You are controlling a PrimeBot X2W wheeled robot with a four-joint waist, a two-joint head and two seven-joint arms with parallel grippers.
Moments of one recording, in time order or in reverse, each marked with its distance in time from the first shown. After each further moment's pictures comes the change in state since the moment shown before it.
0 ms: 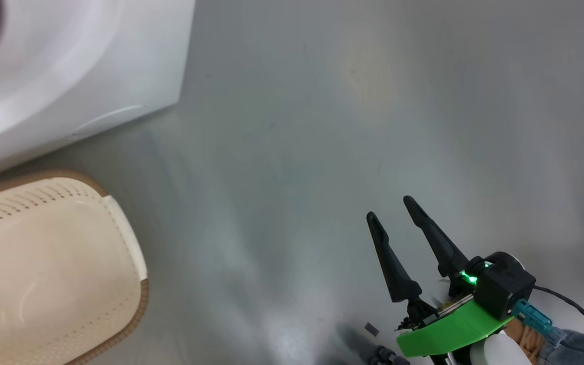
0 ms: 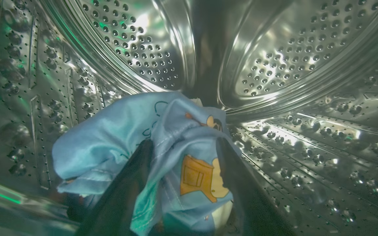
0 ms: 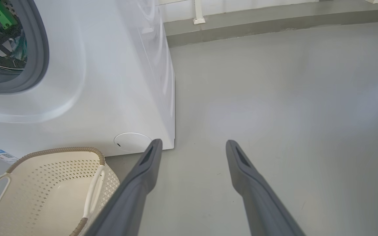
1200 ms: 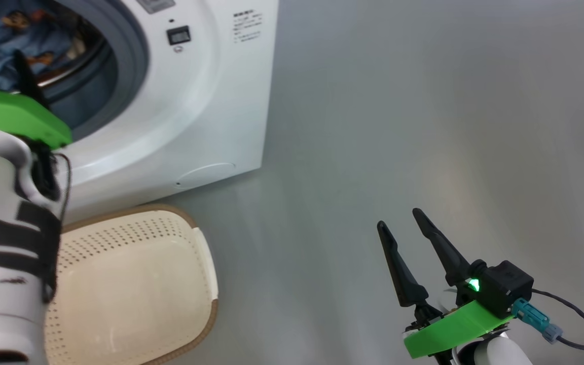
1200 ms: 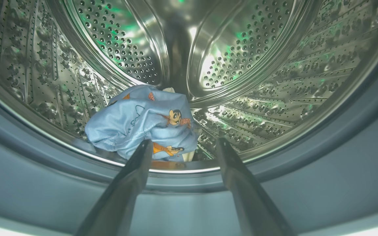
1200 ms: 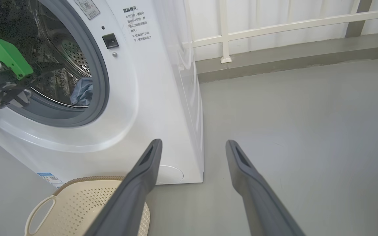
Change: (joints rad) left arm 0.414 -0.237 0.037 -0.181 -0.038 -0.037 -0.037; right arm 0.001 -0.006 -0.031 0.091 0.007 0.000 0.000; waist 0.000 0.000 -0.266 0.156
